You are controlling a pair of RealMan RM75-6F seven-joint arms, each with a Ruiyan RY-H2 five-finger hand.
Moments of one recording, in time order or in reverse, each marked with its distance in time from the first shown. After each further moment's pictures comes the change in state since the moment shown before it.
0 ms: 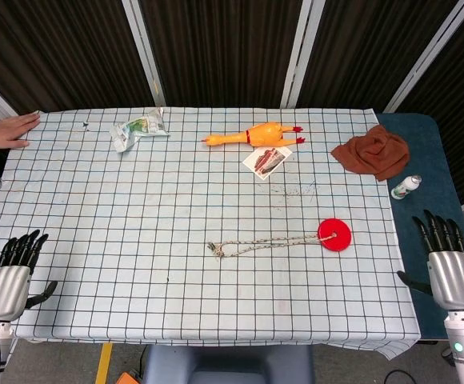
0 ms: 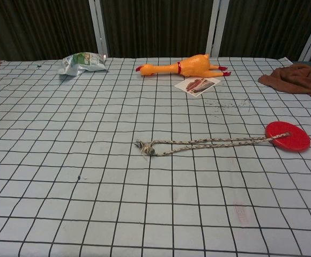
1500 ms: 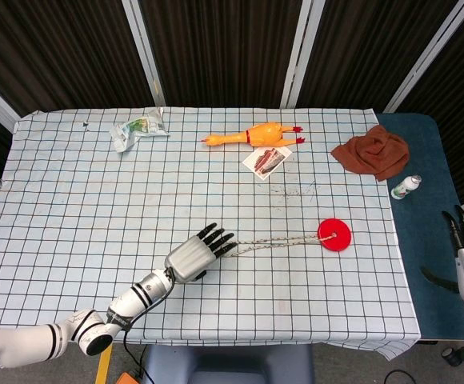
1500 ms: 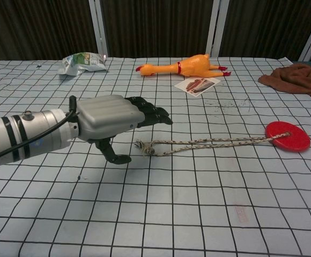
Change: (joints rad) left arm -0.677 -0.389 -0.130 0.110 0.013 -0.713 0.361; right arm -0.023 0.066 0.025 0.025 0.056 0.009 0.096
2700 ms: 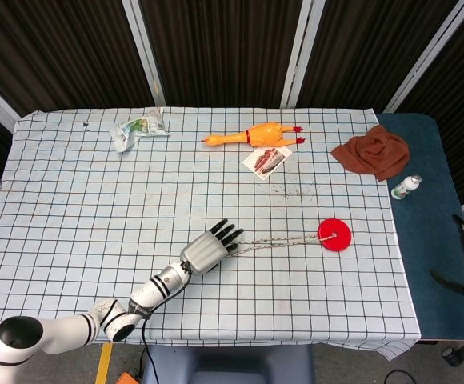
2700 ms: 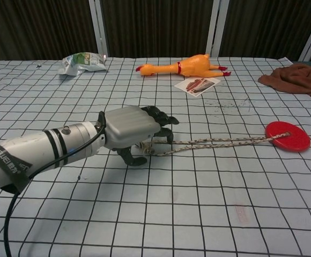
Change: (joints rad) left arm -0.106 -0.207 0.068 0.349 0.023 0.054 -0.128; right arm -0.013 -0.006 -0.002 0.054 0.029 -0.025 0.043
